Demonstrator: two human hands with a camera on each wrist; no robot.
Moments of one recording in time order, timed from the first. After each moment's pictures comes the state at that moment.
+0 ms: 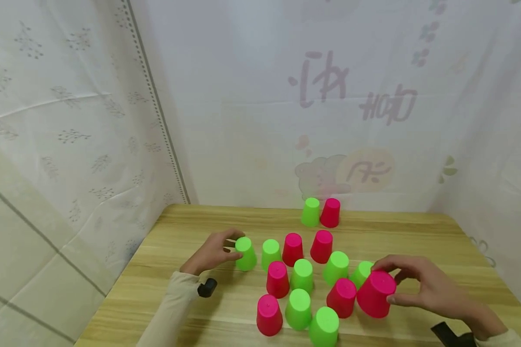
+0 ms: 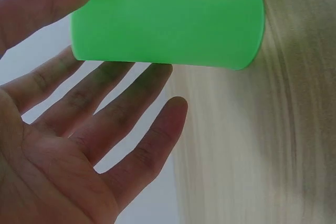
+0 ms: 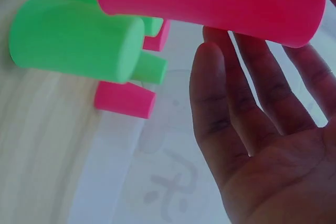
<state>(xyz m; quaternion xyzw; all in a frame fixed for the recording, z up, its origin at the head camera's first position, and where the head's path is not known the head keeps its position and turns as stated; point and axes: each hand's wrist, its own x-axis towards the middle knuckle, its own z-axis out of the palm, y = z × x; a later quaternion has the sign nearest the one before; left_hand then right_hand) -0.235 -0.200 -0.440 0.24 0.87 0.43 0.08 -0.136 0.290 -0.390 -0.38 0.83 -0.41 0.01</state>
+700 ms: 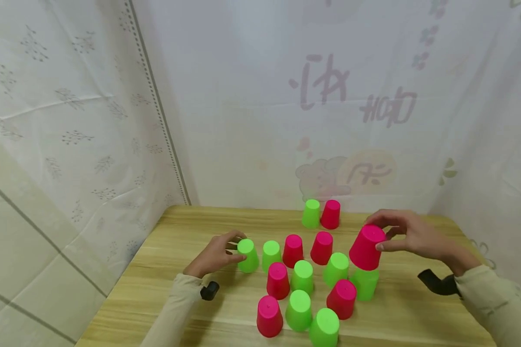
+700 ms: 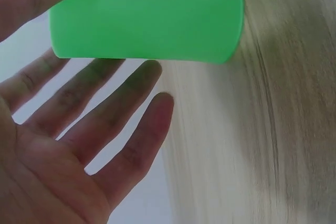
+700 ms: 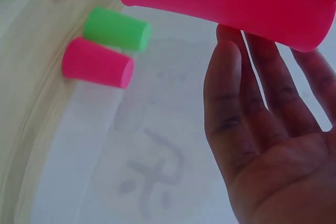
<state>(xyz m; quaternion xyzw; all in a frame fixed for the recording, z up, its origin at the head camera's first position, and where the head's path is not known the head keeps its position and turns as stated) -0.232 -0.195 -0.446 0.23 0.87 0.43 0.07 -0.203 0.287 -0.338 -0.33 0.86 -0.39 0.03</state>
